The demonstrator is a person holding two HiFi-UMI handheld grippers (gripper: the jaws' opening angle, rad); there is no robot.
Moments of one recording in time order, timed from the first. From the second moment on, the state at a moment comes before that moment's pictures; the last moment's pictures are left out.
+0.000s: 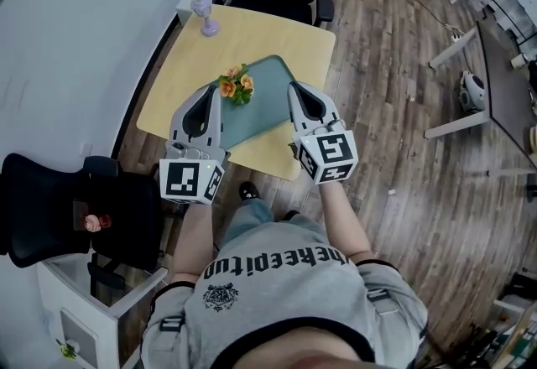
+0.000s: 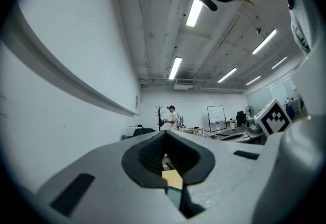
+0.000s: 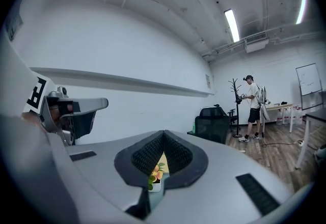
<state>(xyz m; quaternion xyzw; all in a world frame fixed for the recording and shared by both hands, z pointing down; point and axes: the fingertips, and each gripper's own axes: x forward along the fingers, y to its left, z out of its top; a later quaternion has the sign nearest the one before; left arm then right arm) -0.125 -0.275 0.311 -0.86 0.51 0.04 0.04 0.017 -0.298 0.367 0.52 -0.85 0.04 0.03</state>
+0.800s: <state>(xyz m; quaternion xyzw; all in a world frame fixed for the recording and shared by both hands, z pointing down) -0.088 -0.210 0.291 -0.85 0.53 0.07 0.04 0.096 -0.220 0.299 0.56 -0.83 -0.04 0.00</state>
